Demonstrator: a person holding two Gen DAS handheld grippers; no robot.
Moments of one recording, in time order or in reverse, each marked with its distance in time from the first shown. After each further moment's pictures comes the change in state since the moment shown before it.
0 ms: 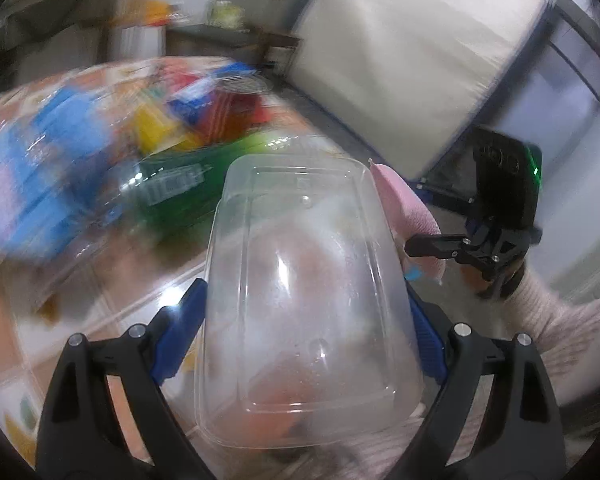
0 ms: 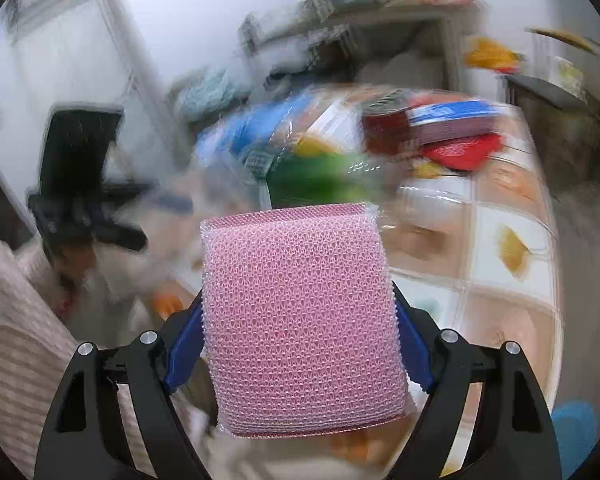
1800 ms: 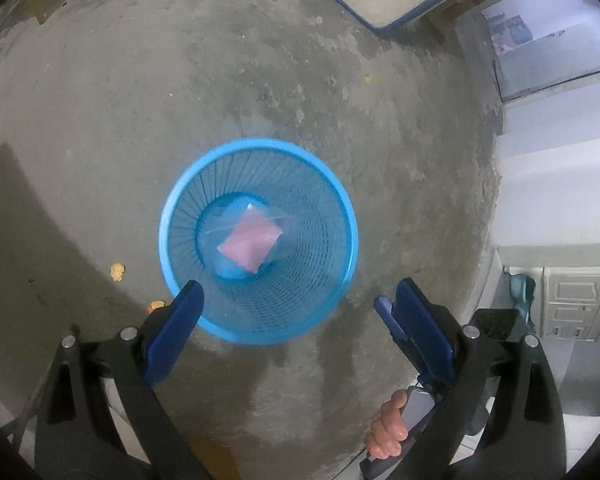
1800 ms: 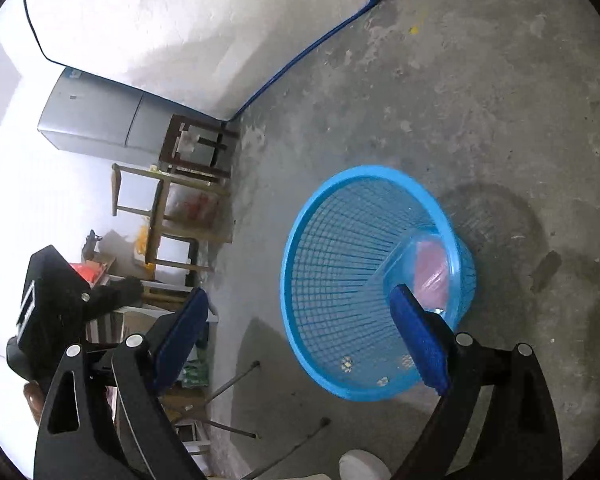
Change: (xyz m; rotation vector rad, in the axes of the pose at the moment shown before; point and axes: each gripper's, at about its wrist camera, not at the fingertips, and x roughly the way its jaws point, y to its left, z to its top) left arm 0.529 -0.273 0.132 0.027 0.654 -0.063; right arm -0.140 -0.289 -0.364 1.406 -0.685 -0.481
